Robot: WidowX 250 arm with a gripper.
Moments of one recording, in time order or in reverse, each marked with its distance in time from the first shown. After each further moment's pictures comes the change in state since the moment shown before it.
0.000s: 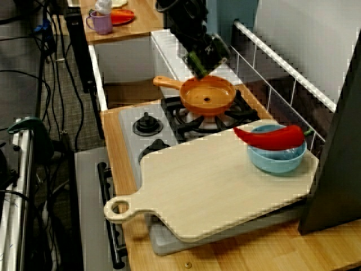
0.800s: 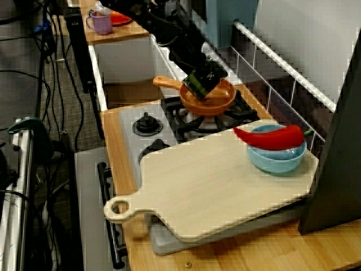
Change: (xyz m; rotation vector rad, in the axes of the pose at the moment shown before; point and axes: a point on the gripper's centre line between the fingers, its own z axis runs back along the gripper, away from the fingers) arm -0.023 0.006 -0.035 0.090 -0.062 0.087
